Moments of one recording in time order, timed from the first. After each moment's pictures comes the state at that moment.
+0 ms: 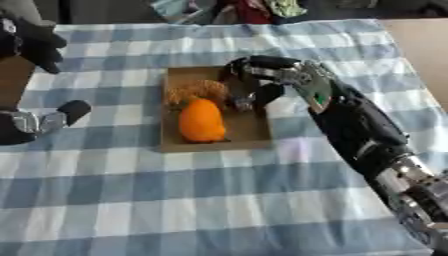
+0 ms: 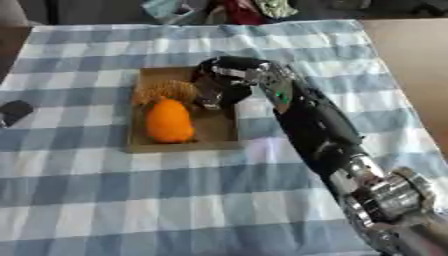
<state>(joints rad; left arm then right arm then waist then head) -0.47 0.56 -0.15 -1.98 -0.14 0.07 -0.25 -1.05 -0.29 0.11 -0.68 0.77 -0.67 0.46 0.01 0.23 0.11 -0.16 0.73</state>
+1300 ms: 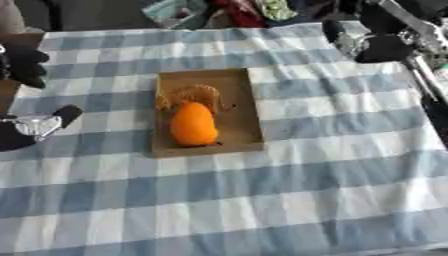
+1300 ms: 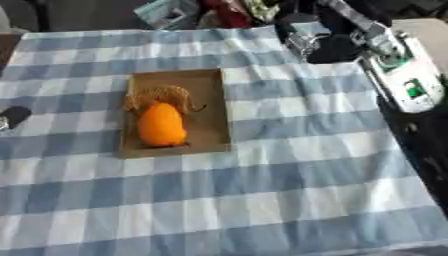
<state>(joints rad) -0.30 0.55 -0.06 -1.93 -0.14 0.11 -0.07 -0.60 -0.62 0.07 -1.60 -0.18 -0.35 0.37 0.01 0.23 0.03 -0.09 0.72</state>
